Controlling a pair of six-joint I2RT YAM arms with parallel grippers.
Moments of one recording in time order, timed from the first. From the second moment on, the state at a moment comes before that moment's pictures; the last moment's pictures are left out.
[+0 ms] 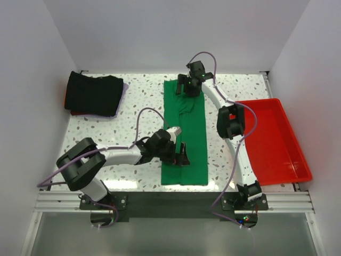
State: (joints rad) left arm -0.90 1.60 0.69 0.20 0.27 -0.72; right arm 0.34 2.64 2.46 -0.71 -0.16 0.37
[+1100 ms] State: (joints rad) left arm -0.88 1.20 0.60 -0.41 0.04 -0.64; right arm 0.69 1.10 0.66 -0.78 -0.14 0.66
